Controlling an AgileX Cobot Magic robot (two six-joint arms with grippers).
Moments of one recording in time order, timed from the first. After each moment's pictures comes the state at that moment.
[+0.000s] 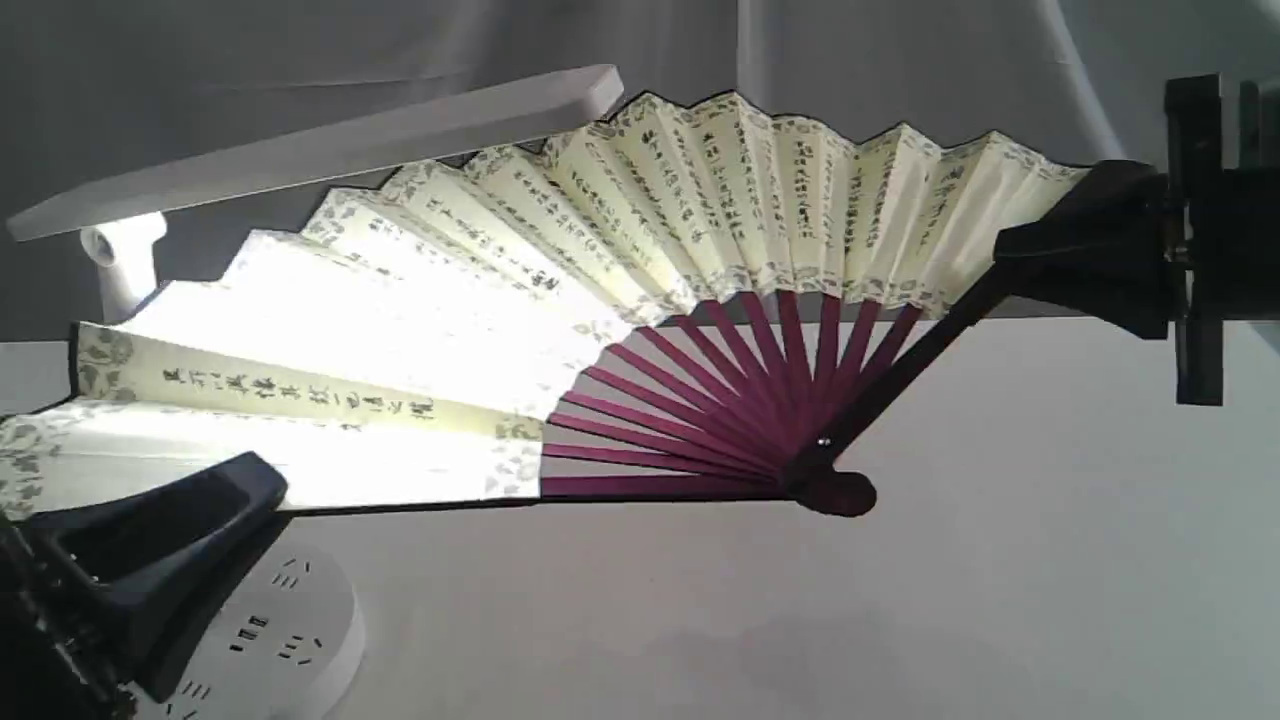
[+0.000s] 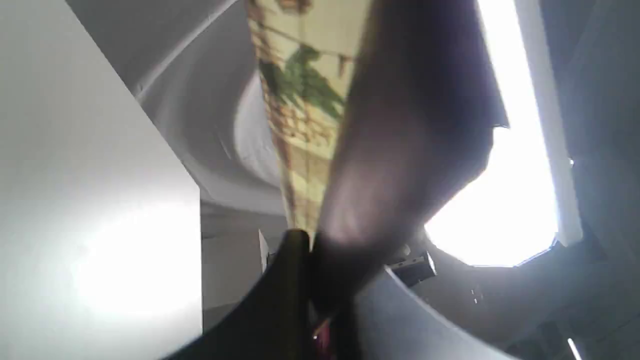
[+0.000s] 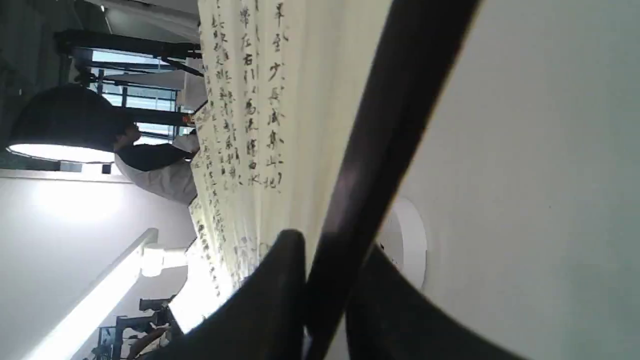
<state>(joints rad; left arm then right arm) -0.47 1.08 -0.18 0.21 -0.87 -1.56 -0.28 1.76 -1.18 1.40 1.25 -0.62</state>
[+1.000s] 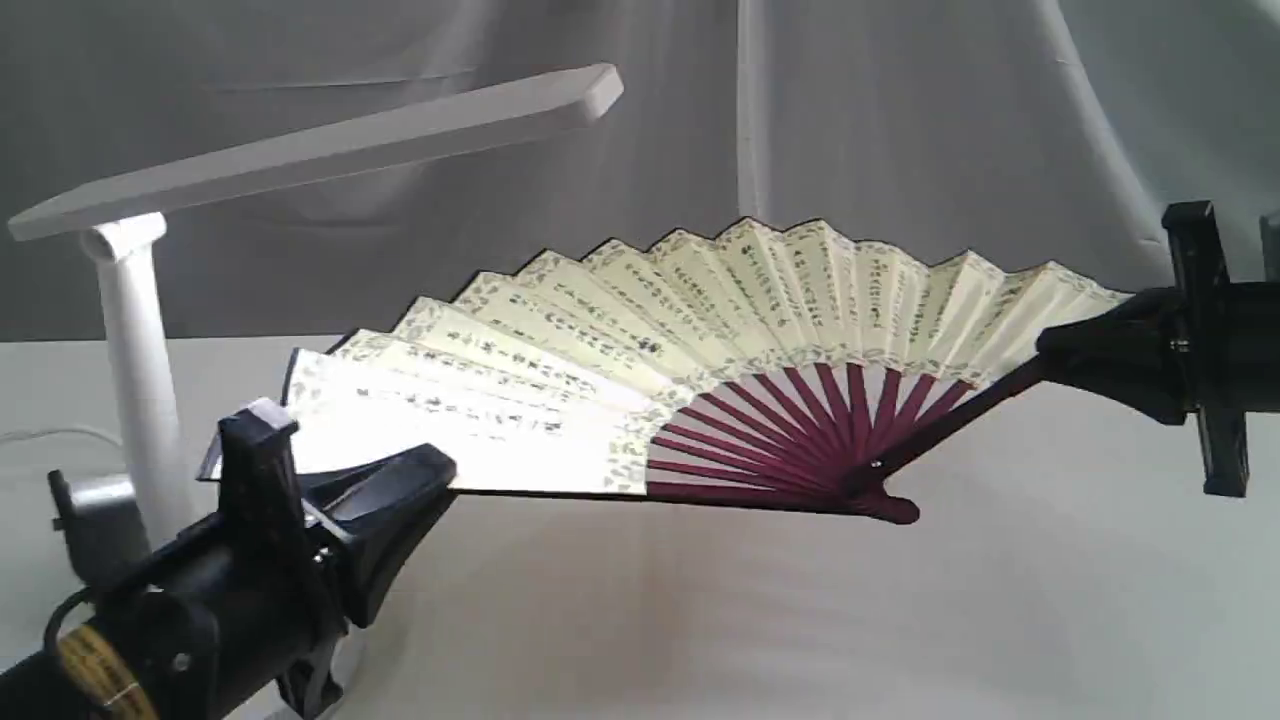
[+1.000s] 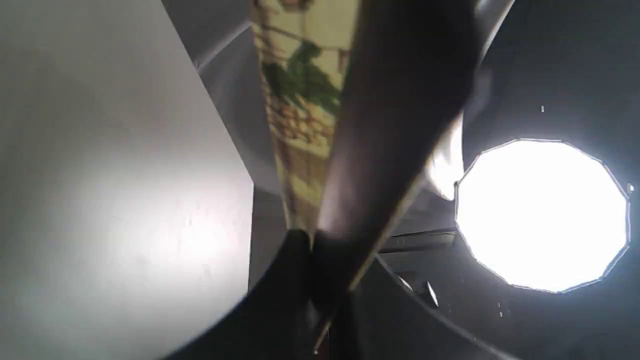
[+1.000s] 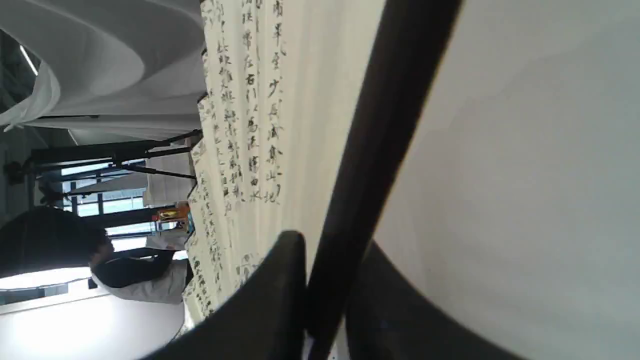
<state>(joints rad) -0.47 1.62 -0.37 0.19 -1.09 -1.57 -0.35 1.96 -1.18 1.42 1.11 -0.63</state>
